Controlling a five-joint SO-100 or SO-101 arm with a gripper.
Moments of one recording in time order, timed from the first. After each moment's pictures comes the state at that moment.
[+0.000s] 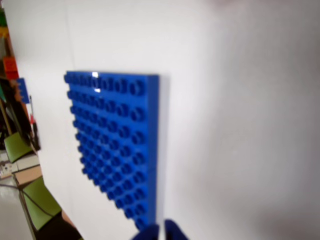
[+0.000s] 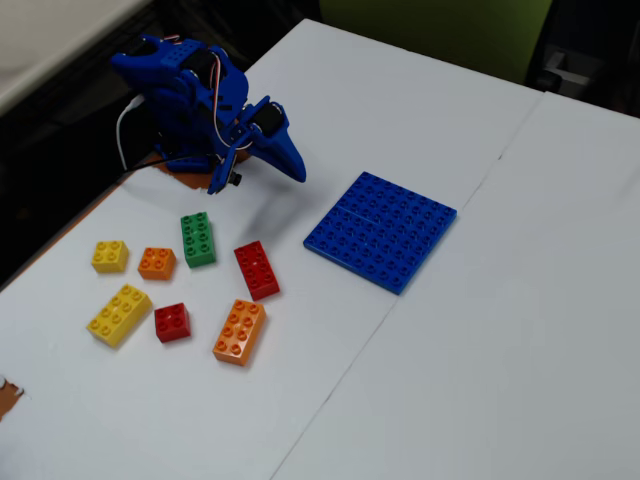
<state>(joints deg) 0.4 187.9 177.1 46.5 -0.1</state>
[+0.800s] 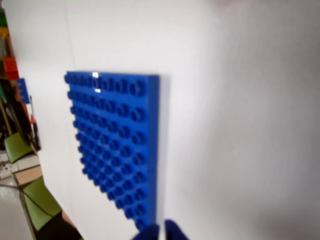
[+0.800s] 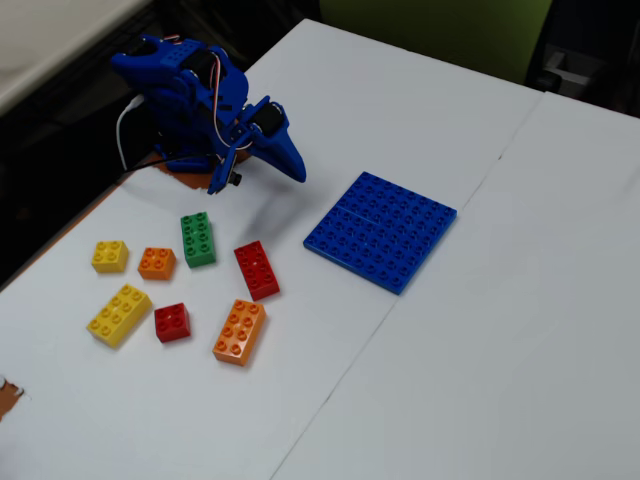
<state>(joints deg) 0.4 187.9 177.1 46.4 -0.5</state>
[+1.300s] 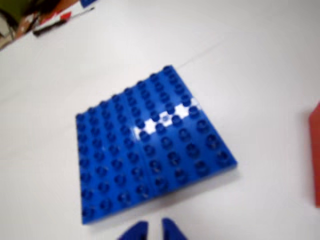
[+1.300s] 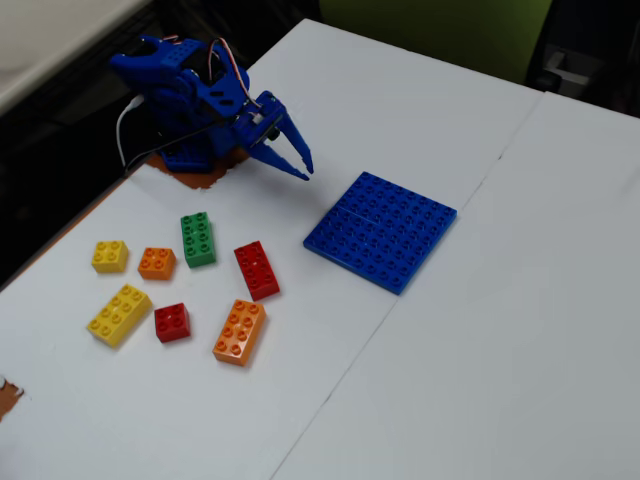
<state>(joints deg) -0.8 187.9 178.0 40.4 -65.5</state>
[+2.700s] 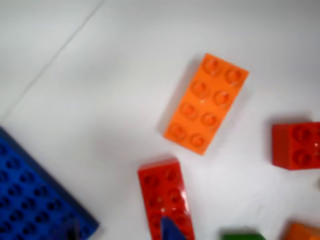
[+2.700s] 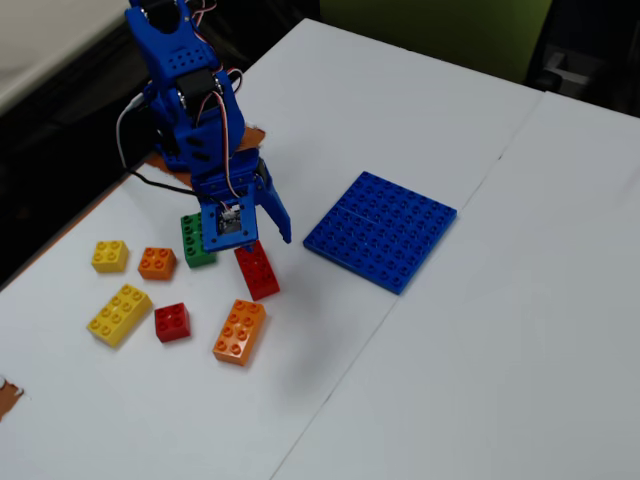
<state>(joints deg) 29.7 94.6 95.4 59.8 -74.7</state>
